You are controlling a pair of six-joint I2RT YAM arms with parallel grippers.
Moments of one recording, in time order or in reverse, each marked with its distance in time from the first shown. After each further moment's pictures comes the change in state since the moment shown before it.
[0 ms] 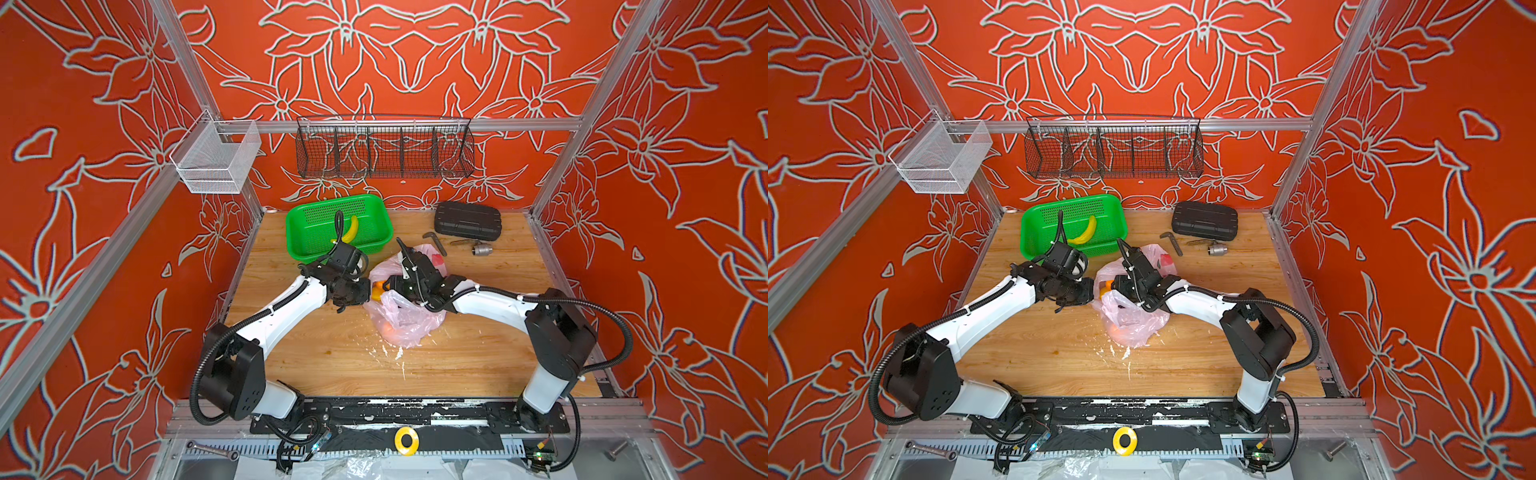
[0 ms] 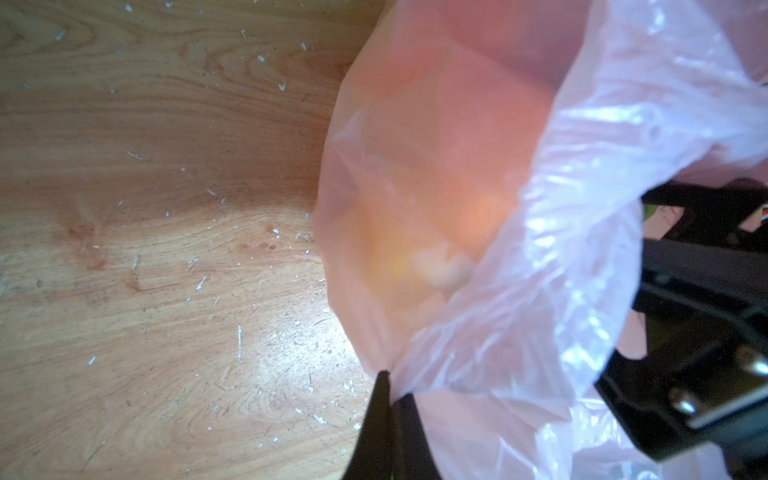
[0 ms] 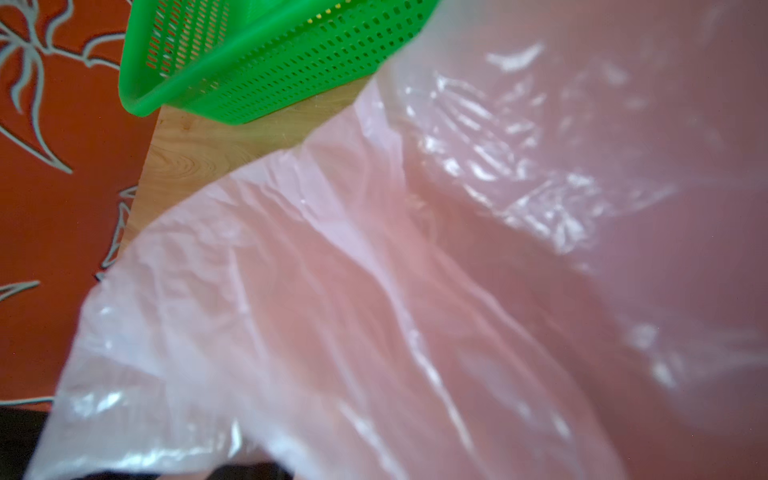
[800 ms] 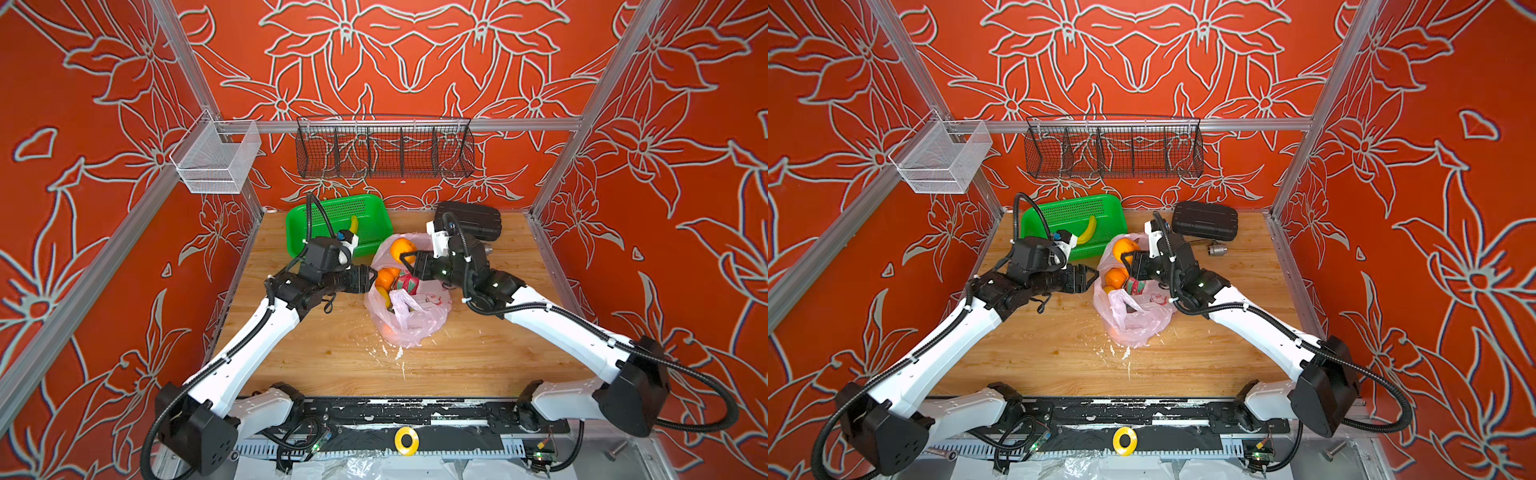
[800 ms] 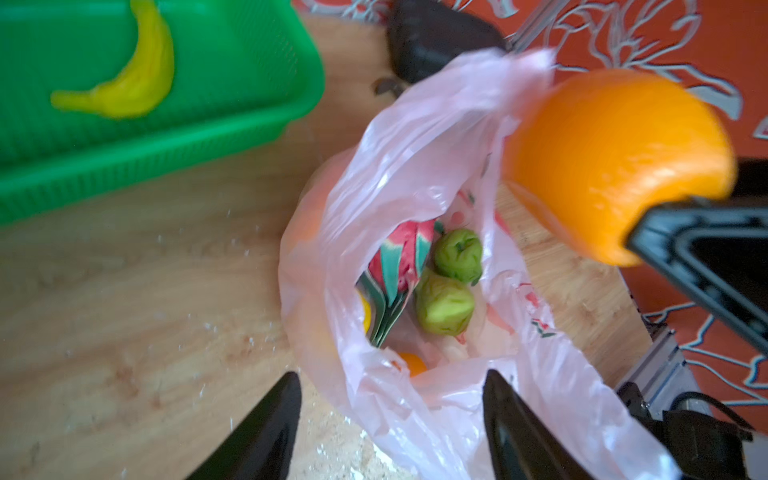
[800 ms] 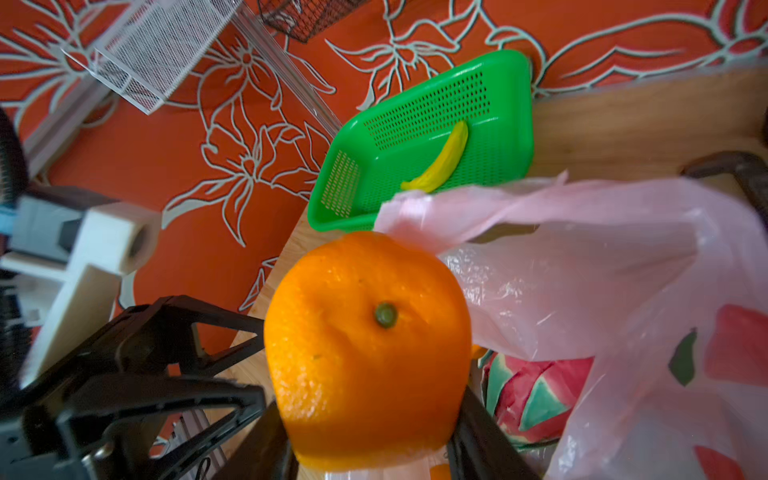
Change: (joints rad) left arm 0.007 -0.309 -0.006 0.210 0.071 0.214; right arm -0.095 -0.398 0.025 -0.054 -0.084 -0.076
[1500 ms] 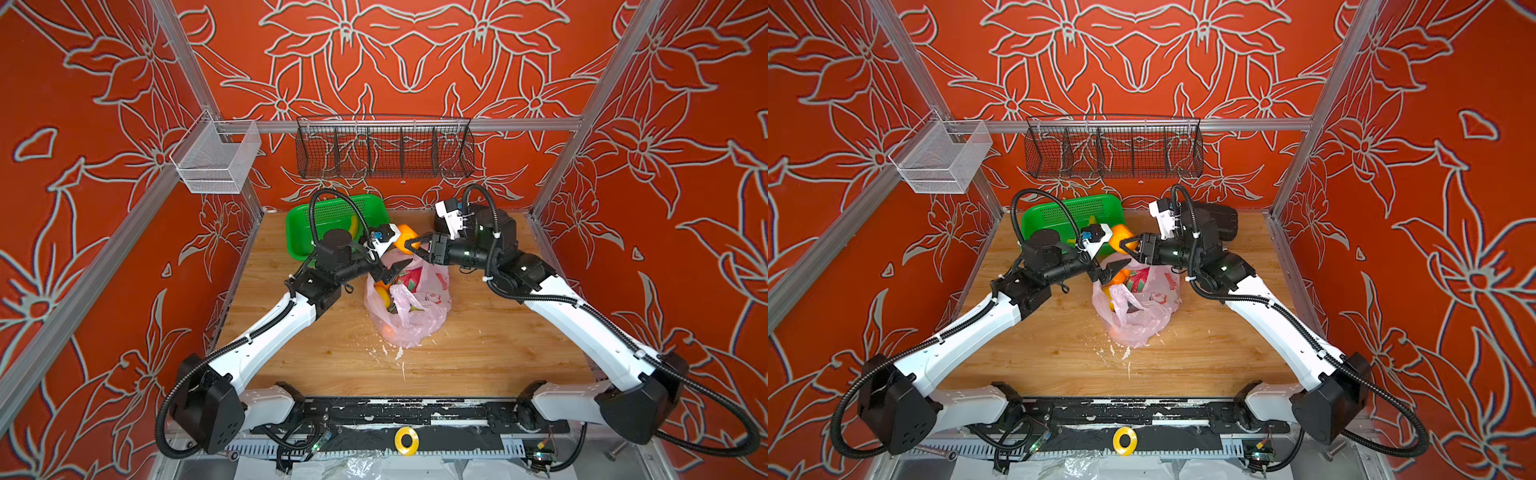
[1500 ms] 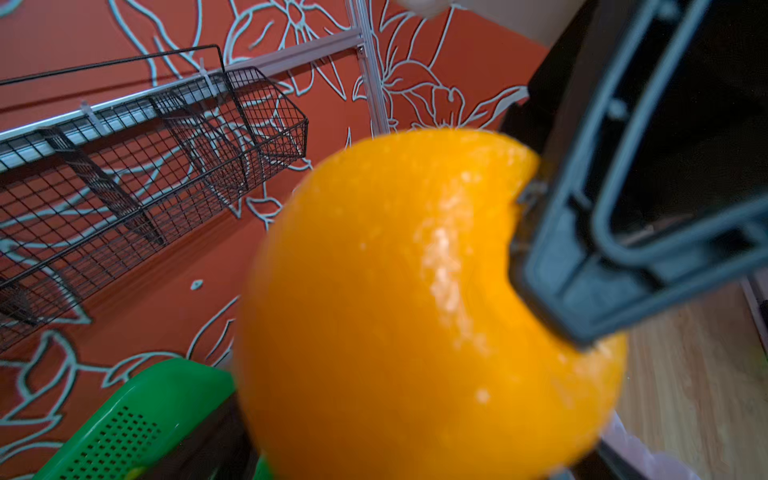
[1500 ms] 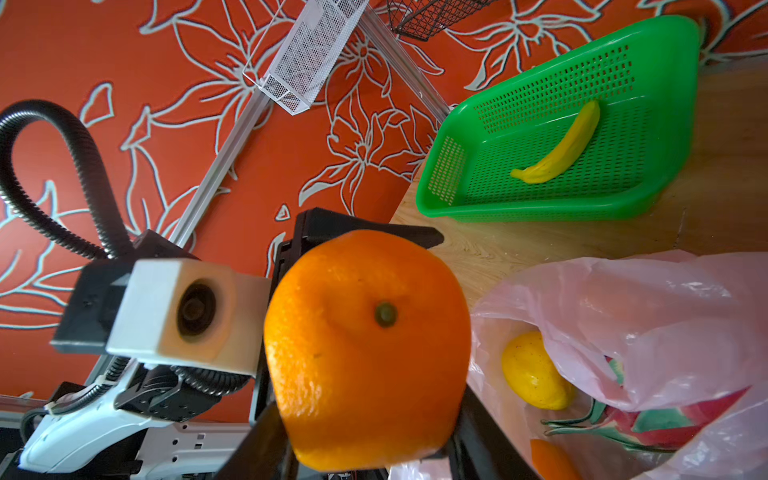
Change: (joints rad) left arm -0.094 0.145 -0.048 0.623 0.164 0.599; right arm -0.097 -0.030 0.163 -0.118 -0.411 0.087
